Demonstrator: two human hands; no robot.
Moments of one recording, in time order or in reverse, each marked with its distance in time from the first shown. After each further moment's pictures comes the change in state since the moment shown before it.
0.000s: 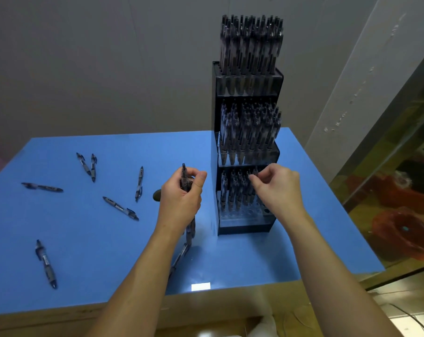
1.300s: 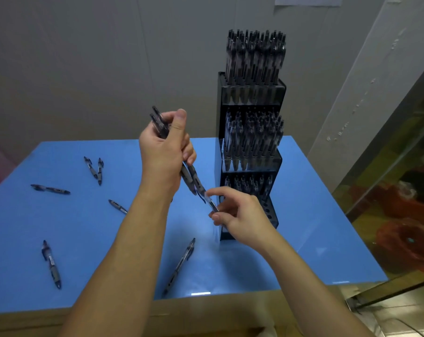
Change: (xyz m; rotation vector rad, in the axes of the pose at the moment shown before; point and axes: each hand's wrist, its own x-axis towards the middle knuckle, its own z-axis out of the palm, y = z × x) left_hand 0.036 0.098 -0.005 -0.394 0.081 0.196; right_hand -0.056 -0.029 0.026 0.302 -0.494 -0.214
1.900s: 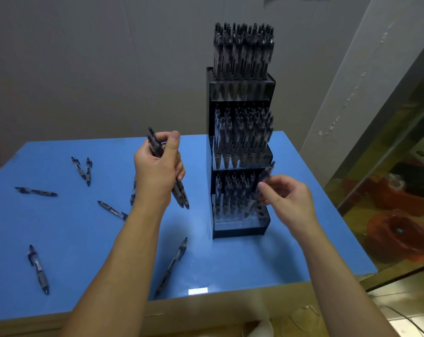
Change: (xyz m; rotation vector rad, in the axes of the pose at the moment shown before) left_hand -0.009 -0.035 -0.010 0.150 0.075 -0.026; right_hand -0.004 0.044 -0.072 0.102 0.506 0.114
